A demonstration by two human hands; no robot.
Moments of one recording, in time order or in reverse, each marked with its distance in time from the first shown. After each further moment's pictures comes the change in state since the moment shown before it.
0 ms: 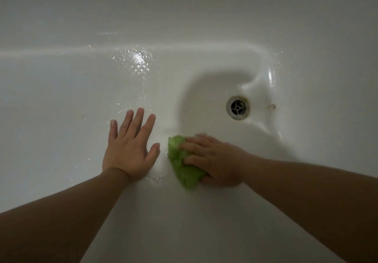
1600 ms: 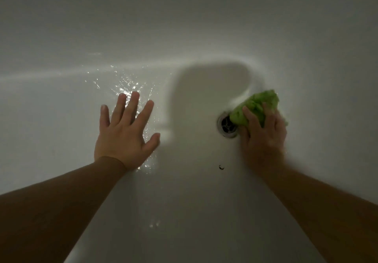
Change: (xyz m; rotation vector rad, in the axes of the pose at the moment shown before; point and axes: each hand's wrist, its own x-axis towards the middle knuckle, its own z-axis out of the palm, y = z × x) left_hand 0.102 0.011 -0.014 0.102 0.075 0.075; right_hand -0.066 0.089 0.003 -0.223 0.592 1.186
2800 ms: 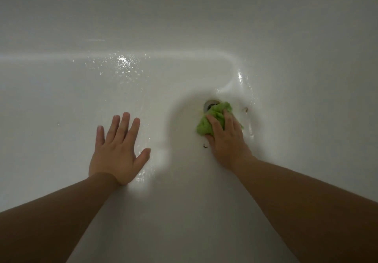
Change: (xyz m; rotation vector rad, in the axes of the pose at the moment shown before) left_hand -0.100 0.021 0.013 -0.052 -0.118 -0.074; right_hand -0.047 -0.030 -0.019 0.153 -0.404 -0.129
